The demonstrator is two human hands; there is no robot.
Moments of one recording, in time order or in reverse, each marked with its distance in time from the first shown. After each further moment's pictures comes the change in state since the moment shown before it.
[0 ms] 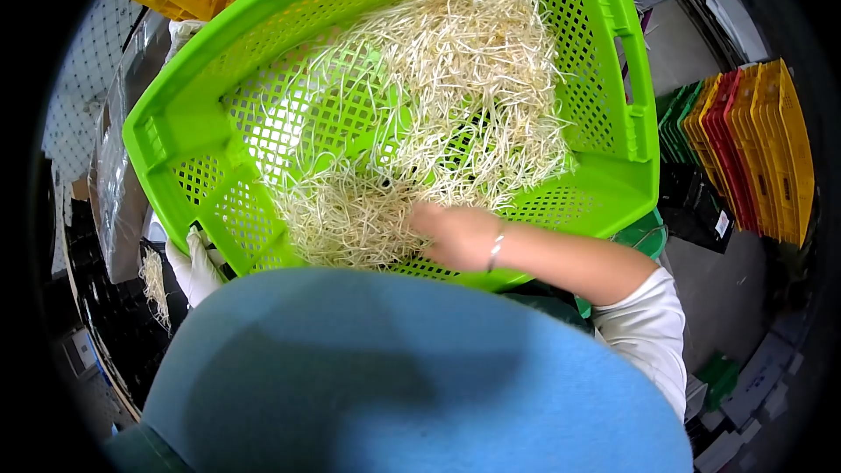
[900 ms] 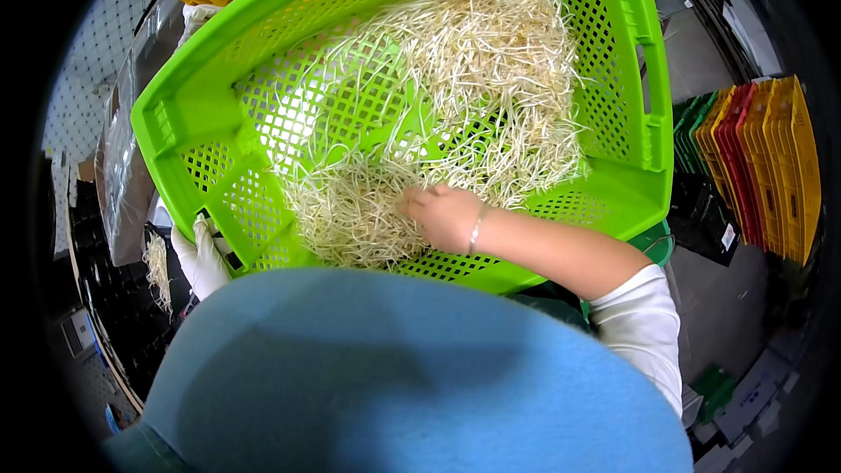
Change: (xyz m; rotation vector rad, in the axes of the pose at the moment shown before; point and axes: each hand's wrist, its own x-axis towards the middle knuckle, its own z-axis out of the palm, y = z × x) left_hand -0.002 0.002 -0.001 0.037 -0.007 -0.016; right_hand 0.042 0.005 0.009 -0.254 0.159 0.030
